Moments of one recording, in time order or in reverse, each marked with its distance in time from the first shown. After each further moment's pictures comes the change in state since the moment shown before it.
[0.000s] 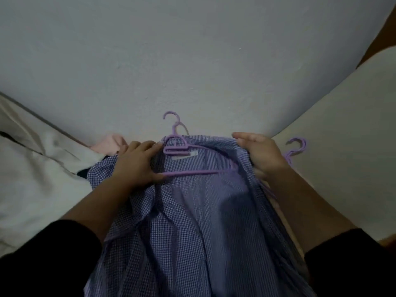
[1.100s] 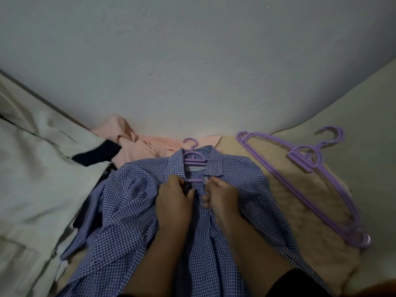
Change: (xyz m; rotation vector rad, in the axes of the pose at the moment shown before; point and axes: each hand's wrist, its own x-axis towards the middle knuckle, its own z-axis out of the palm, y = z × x) left_hand -0.056 0.119 0.084 -0.568 0.115 -0.662; right_hand -0.026 0.150 0.087 0.076 0.036 0.340
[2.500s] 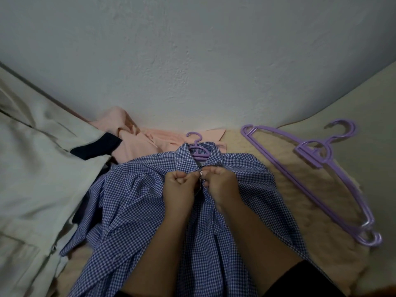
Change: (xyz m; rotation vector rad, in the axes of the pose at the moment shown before) left_hand 0.011 0.006 0.009 -0.898 -0.072 -0.344; right_hand 0.010 -0.014 0.015 -0.099 -0.045 -0.064
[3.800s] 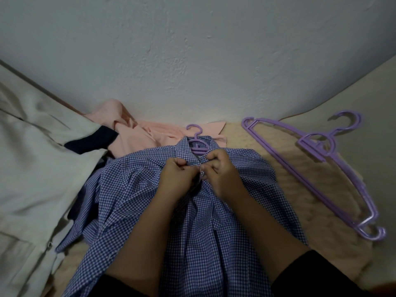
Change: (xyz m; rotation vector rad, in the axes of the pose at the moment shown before) left_hand 0.025 0.014 -0.007 0.196 -0.232 -0.099; right_hand 0.008 0.009 -0.020 -0.299 -0.175 -0.489
